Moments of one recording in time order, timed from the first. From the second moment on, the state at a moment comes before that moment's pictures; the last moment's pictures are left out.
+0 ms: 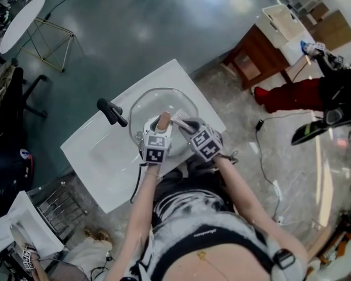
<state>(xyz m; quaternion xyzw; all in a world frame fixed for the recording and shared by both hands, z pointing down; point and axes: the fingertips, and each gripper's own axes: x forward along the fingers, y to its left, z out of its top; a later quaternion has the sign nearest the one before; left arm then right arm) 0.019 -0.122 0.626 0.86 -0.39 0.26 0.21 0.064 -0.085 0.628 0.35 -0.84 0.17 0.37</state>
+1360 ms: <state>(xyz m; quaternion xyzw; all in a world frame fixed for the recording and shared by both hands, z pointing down) 0.011 -0.108 0.623 0.87 -0.33 0.27 0.23 0.049 -0.060 0.621 0.32 -0.86 0.15 0.38</state>
